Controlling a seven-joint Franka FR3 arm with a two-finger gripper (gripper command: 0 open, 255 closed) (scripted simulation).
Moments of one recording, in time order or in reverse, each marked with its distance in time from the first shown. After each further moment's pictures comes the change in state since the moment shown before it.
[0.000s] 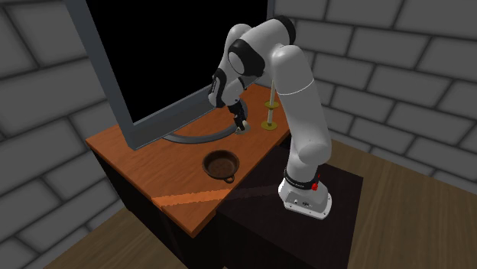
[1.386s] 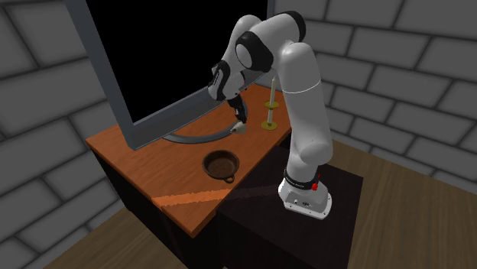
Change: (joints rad) arm 0.049 -0.090 -0.059 0.006 -0.068 -0.077 0.029
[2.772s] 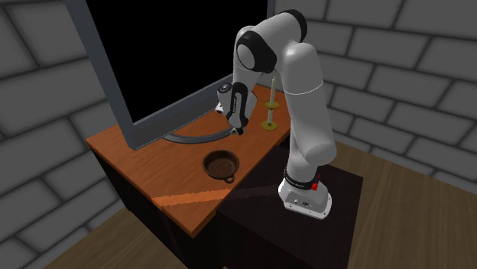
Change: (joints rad) arm 0.125 -0.023 -0.058 -0.343 -0.409 0.710 0.074
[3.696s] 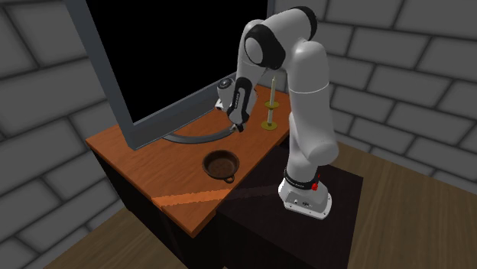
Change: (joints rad) arm 0.077 -0.076 -0.087 -0.005 -0.057 -0.066 0.021
